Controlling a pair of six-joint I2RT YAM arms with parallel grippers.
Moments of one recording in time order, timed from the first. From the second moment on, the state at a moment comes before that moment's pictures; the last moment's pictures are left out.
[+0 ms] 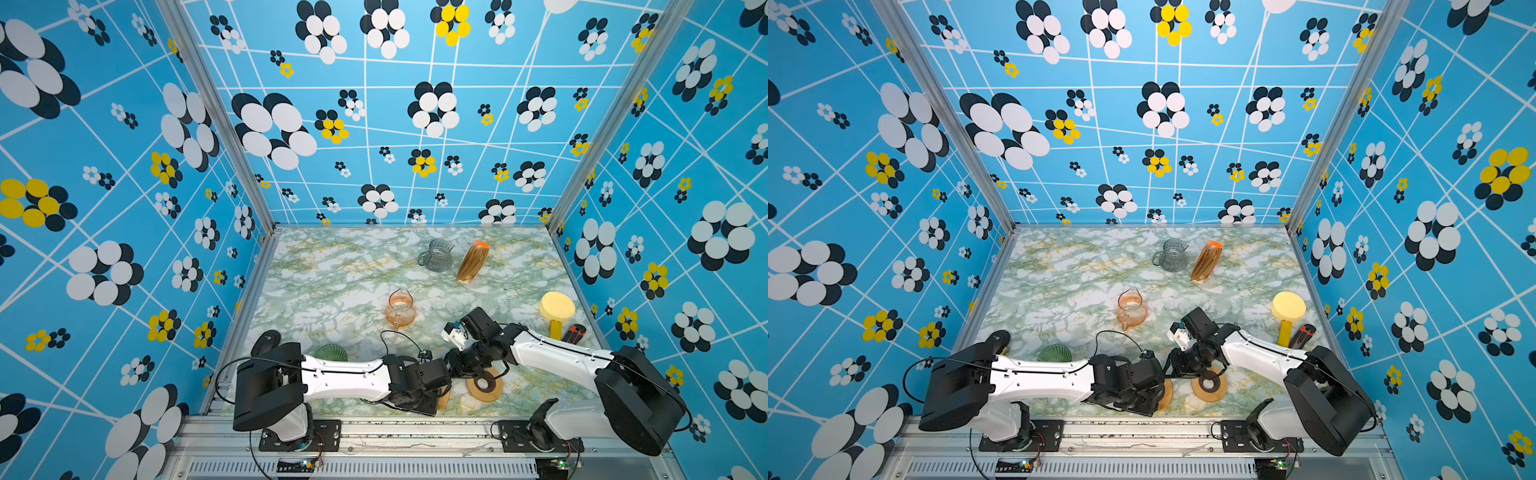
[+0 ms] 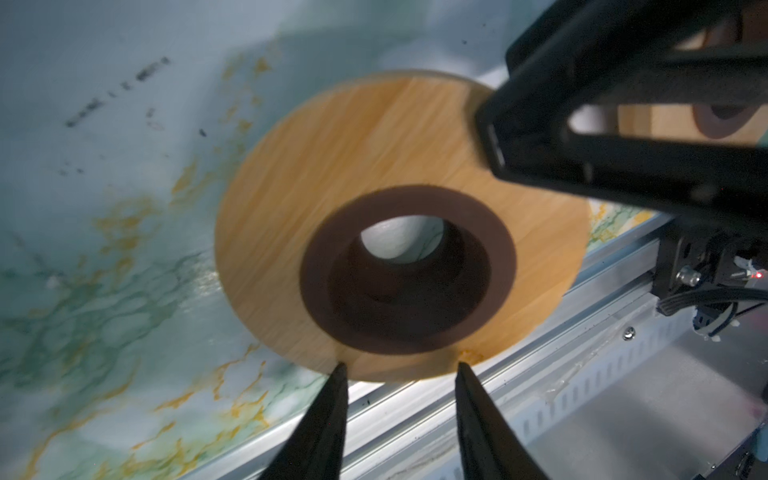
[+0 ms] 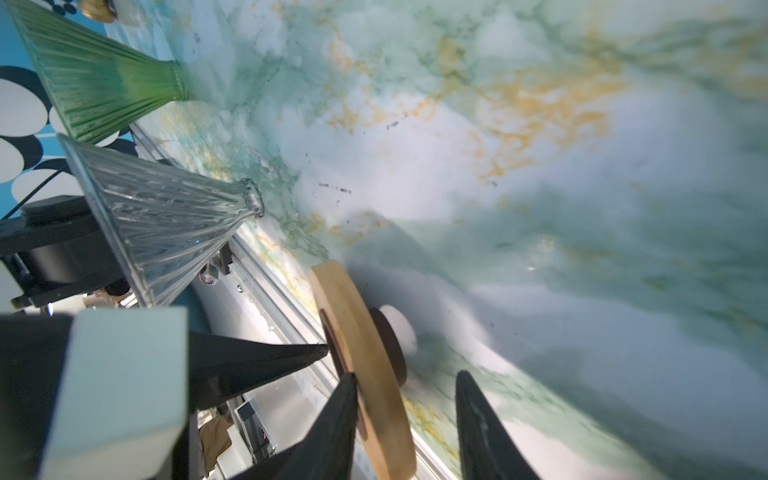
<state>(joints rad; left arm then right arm) -1.32 1.57 0.86 -0.48 0.11 -1.08 0.67 1.37 0.60 -0.46 -0.61 0.48</state>
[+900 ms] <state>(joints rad) -1.29 1.52 0.82 -0.46 0.10 -1.09 0.72 1.32 0.60 -0.42 -0.63 0.50</state>
